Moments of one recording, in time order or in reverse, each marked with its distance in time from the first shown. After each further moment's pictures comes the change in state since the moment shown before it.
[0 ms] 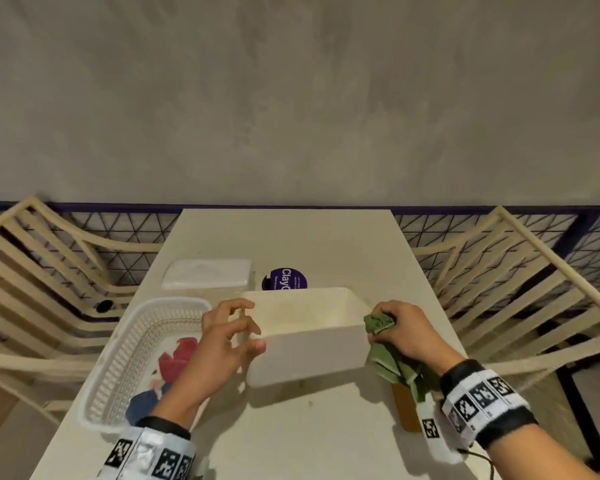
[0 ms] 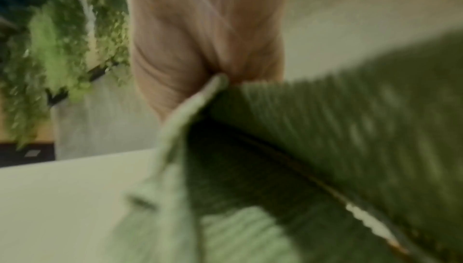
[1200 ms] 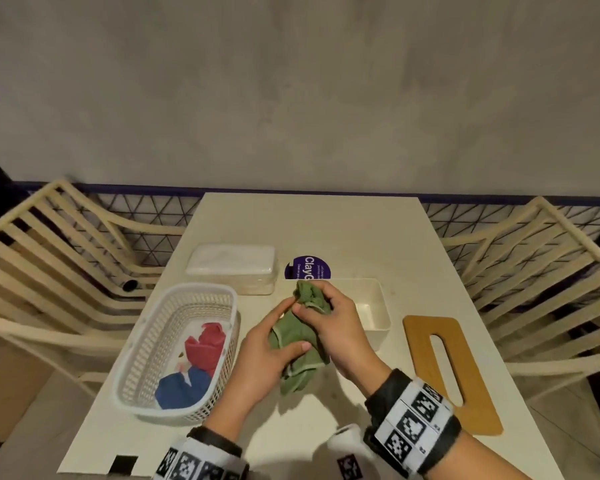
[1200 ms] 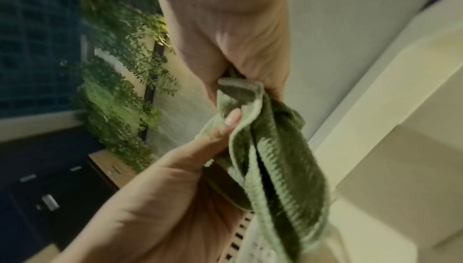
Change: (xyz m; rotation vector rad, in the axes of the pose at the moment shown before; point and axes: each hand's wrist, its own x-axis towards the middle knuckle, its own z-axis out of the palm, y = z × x) left_hand -0.009 0.009 0.023 -0.340 0.046 -0.156; right_hand -0.006 -0.137 0.084 0.922 0.004 -0.053
